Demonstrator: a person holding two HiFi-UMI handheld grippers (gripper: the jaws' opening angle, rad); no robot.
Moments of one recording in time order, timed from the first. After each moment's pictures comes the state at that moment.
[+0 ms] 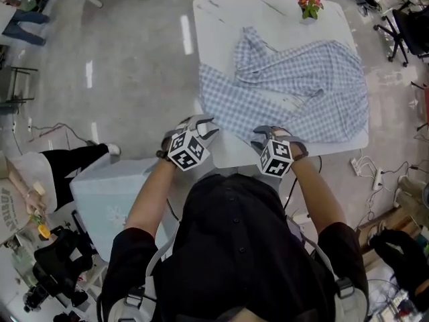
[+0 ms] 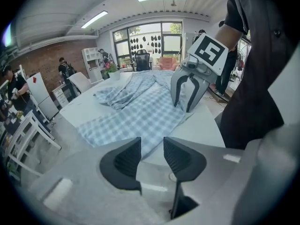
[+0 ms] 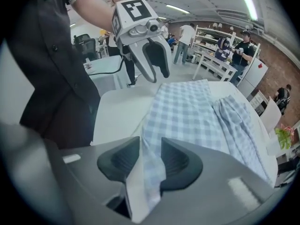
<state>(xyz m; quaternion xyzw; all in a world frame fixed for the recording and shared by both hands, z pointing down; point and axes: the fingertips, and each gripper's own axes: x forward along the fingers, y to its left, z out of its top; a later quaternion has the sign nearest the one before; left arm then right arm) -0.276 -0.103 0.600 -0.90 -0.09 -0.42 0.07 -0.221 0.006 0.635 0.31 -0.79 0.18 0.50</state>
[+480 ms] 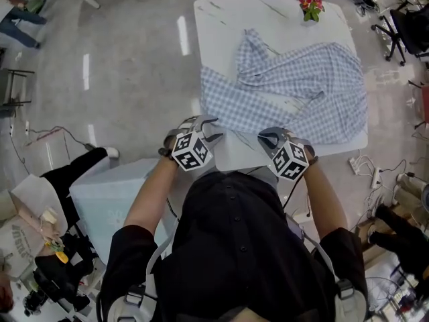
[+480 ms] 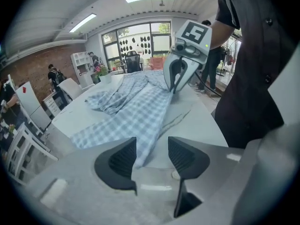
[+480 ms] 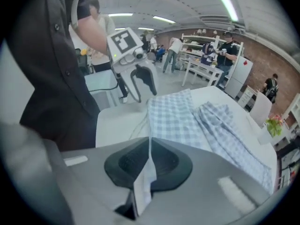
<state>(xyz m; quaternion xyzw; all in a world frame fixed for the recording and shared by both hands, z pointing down) -0.269 -0.101 0.603 -0.89 -0.15 -0.41 0.11 -0.204 -0.008 0.588 0.38 -0.79 0.19 0.44</state>
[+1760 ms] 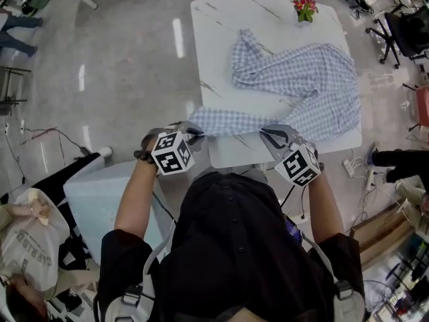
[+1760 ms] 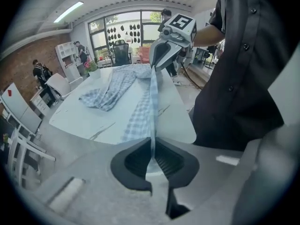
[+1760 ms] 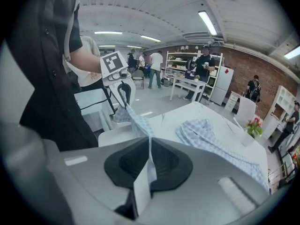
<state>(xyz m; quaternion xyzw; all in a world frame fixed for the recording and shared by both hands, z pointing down) -0.318 -0.089 0.557 -0.84 -0.22 -0.48 0.11 -0.186 -0.011 0.503 0.47 -0.79 0.16 0.35</state>
